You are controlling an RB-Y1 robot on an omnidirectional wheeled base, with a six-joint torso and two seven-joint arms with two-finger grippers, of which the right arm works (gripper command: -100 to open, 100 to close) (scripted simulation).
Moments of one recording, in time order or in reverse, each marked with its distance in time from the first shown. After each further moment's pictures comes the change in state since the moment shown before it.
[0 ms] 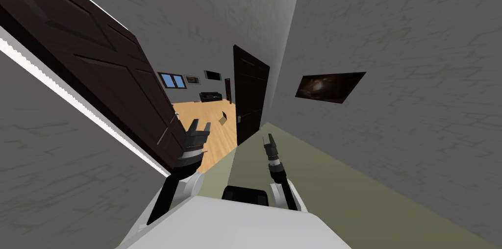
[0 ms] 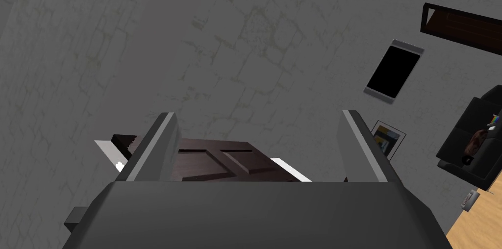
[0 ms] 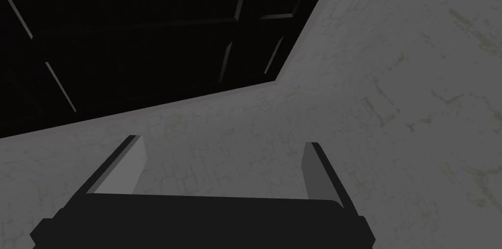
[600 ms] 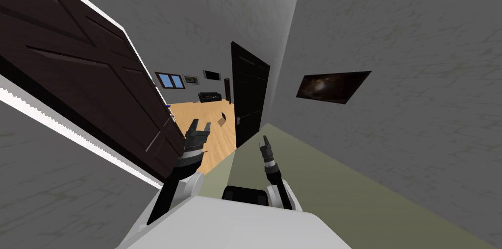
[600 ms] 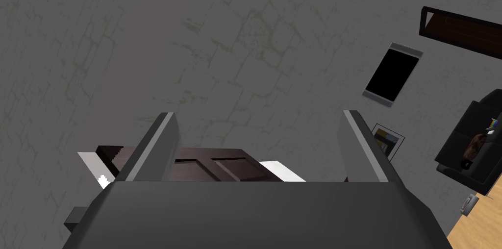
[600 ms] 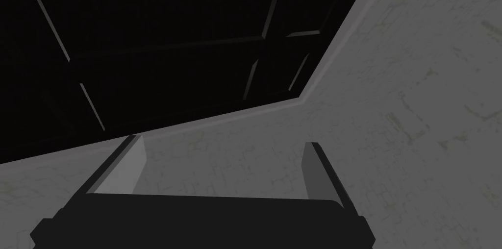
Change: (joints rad) arm -0.039 -0.003 0.060 0.109 0.006 -0.017 0.002
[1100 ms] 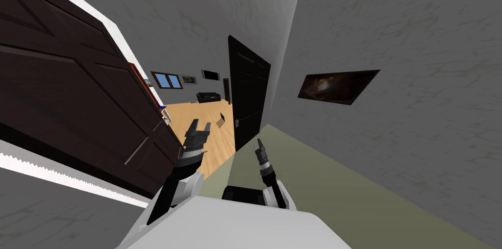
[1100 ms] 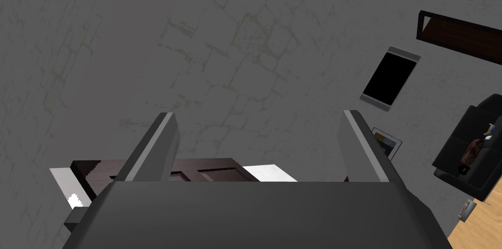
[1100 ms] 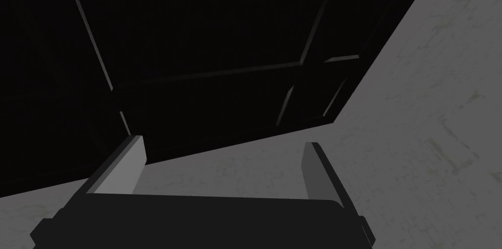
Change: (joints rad) arm -0.062 -0.005 0.077 0.150 0.006 -0.018 -0.002
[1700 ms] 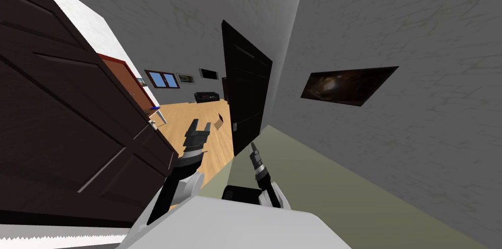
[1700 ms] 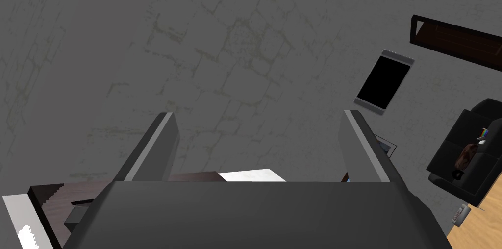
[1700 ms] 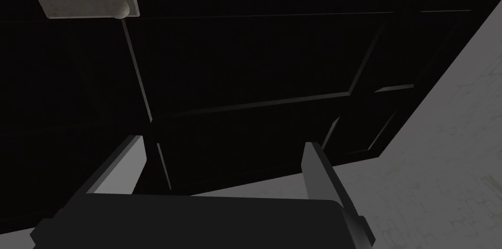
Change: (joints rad) arm -0.051 0.006 0.096 0.130 0.012 0.002 0.005
